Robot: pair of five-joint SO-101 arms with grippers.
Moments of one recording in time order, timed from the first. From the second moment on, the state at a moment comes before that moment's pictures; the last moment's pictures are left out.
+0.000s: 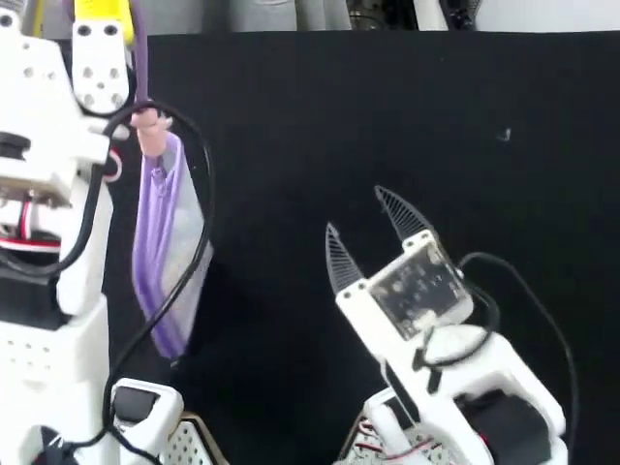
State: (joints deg) left arm 3.8 -38.9 -8.5 19.6 -18.9; right arm -25.8 -80.3 37.4 69.8 16.7
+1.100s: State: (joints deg) left arm 7.7 -23.9 -17.8 38.5 -3.3; right arm -51.9 -101.5 72.8 39.9 0.8
